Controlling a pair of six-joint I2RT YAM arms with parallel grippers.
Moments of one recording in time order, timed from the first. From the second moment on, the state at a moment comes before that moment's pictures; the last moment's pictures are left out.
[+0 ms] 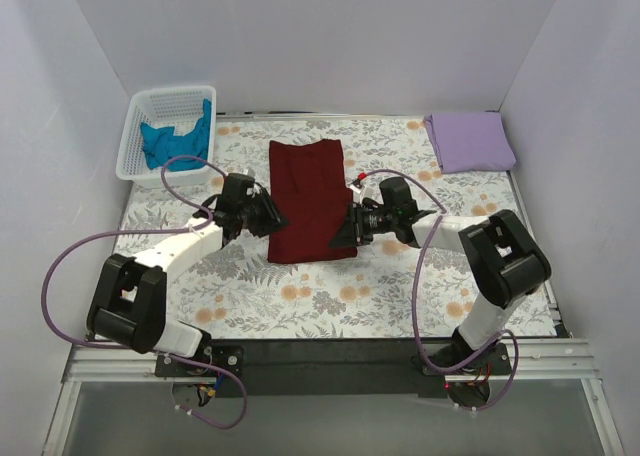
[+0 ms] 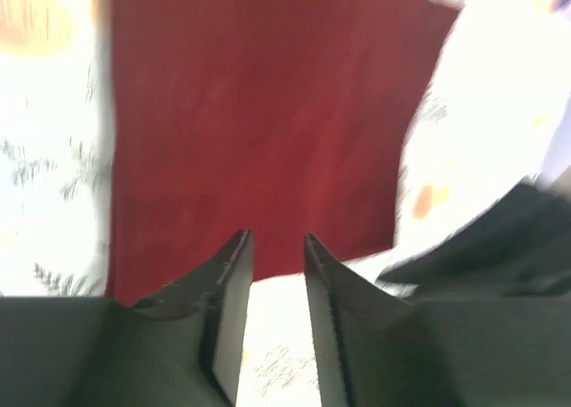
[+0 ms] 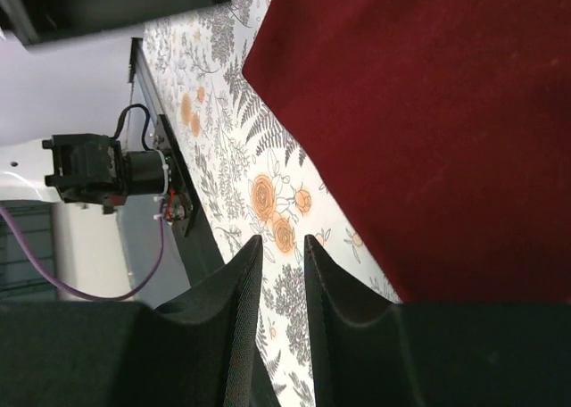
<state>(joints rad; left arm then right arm) -0.37 1.44 0.86 -0.20 0.18 -0.82 0.52 1.69 0.80 0.24 -0.86 0.59</state>
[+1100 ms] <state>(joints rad) -0.33 1.04 0.45 -0.12 0.16 -1.03 0.67 1.92 0.86 0.74 -0.93 0.93</state>
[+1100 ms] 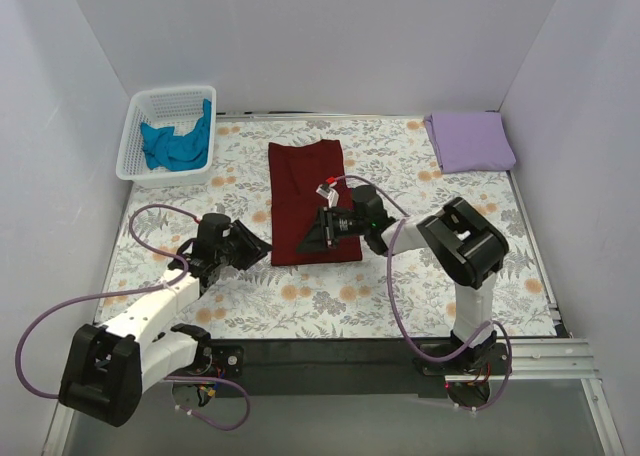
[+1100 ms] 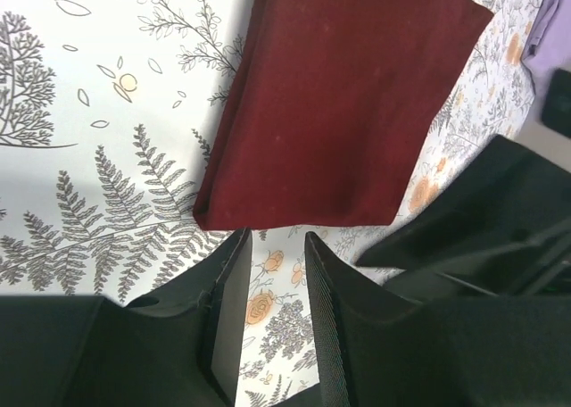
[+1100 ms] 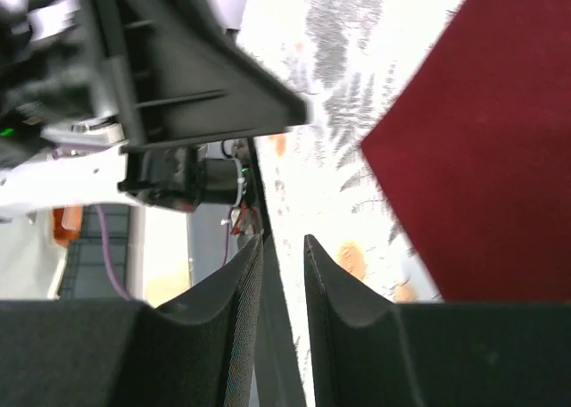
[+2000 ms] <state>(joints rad) -0.41 1.28 0.50 0.05 0.25 -1.06 0.51 1.83 0.59 0.94 -0.88 1.05</state>
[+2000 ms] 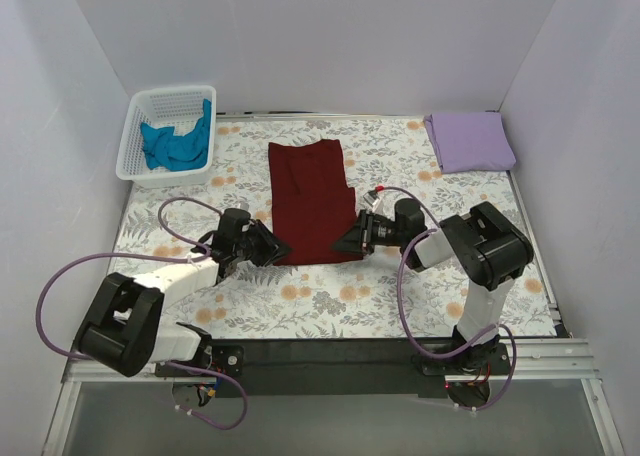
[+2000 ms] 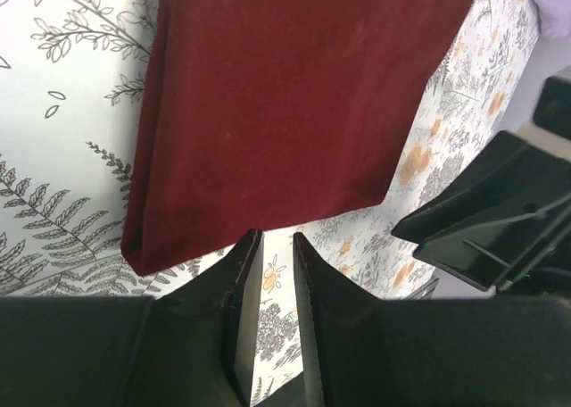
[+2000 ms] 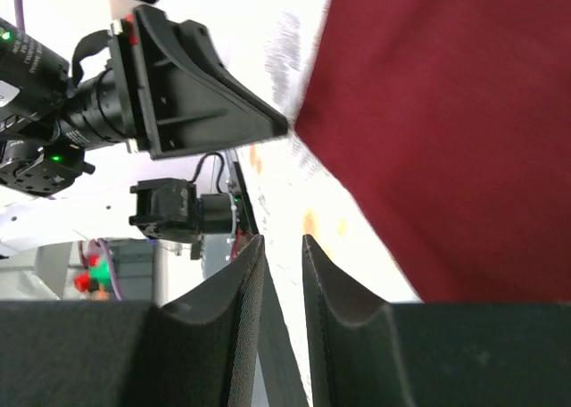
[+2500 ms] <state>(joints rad) -0.37 1.34 0.31 0.29 0.26 -1.25 0.37 2.02 0.41 1.23 -0.92 1.22</state>
